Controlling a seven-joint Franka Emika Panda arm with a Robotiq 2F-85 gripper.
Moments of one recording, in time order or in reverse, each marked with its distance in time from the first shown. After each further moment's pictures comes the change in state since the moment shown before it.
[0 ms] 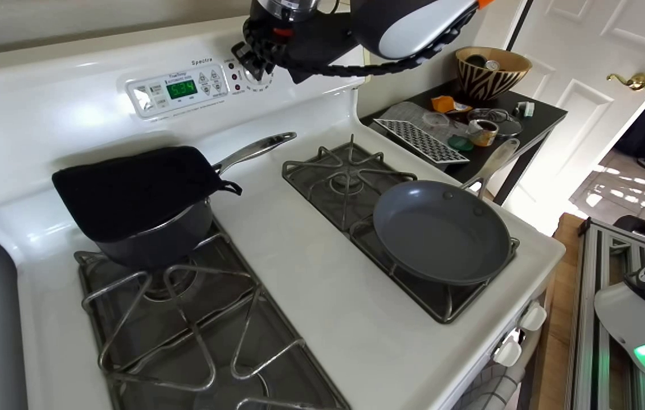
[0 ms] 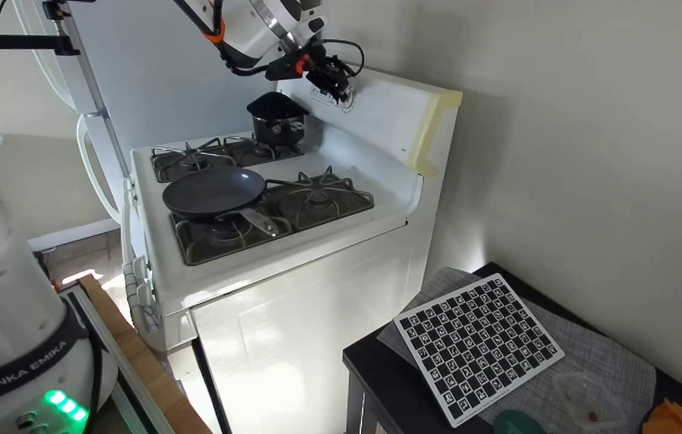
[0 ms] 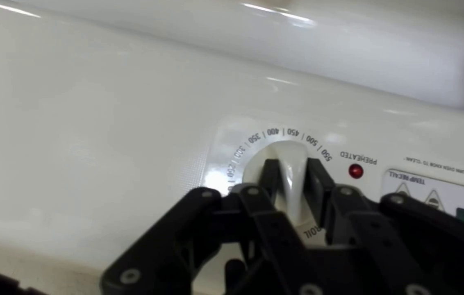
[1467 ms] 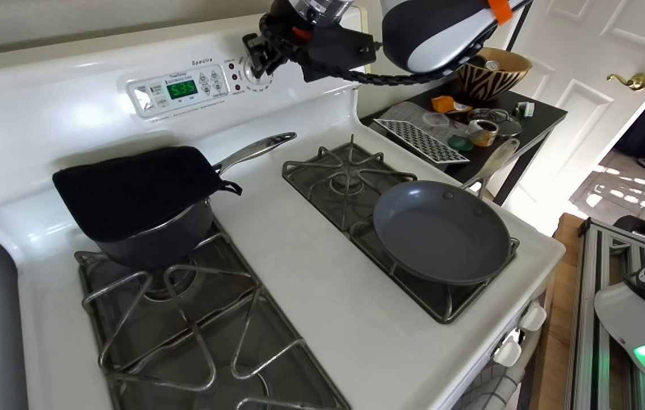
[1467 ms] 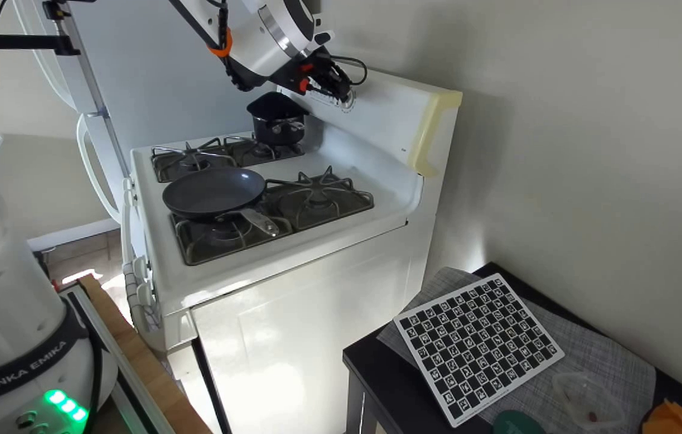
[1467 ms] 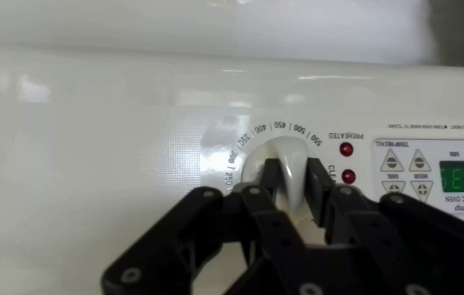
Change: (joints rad) arm -0.038 -0.038 -0.062 -0.128 -0.012 0.334 0.143
